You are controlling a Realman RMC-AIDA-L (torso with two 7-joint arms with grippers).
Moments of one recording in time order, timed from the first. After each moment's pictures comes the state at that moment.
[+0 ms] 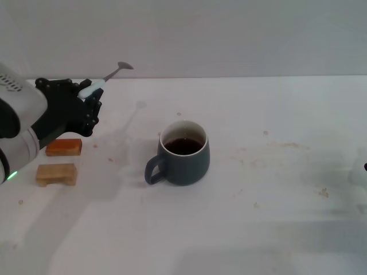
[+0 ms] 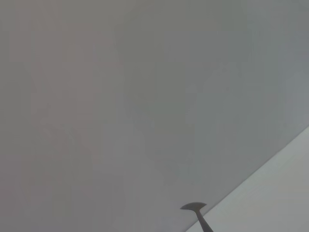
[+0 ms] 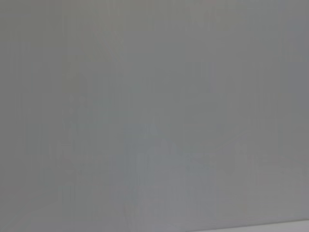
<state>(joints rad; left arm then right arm) 0.08 -1.83 -1.13 -1.79 2.87 -0.28 0.25 0.31 2.08 0.63 0.22 -2.04 -1.15 0.13</state>
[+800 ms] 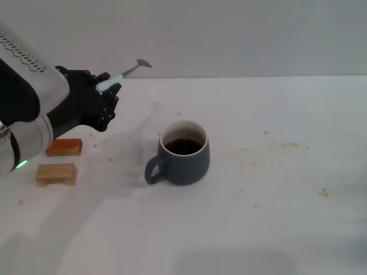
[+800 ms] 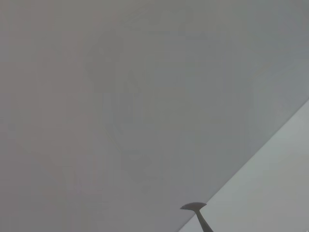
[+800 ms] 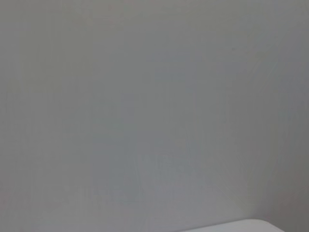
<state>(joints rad) 0.07 -1.91 -1.21 -1.93 2.74 -0.52 0.49 0.25 2.08 0.79 0.18 -2.03 -1.20 0.13</state>
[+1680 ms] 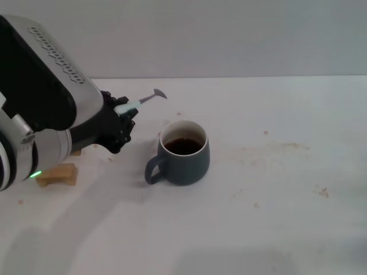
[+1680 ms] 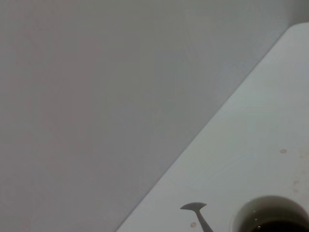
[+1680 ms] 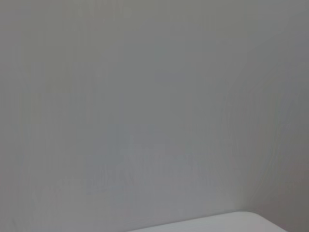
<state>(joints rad) 0.04 -2.04 -1.28 -2.01 2.71 -0.85 0.67 0.24 2.08 0.79 0.16 -2.03 -1.19 0.13</state>
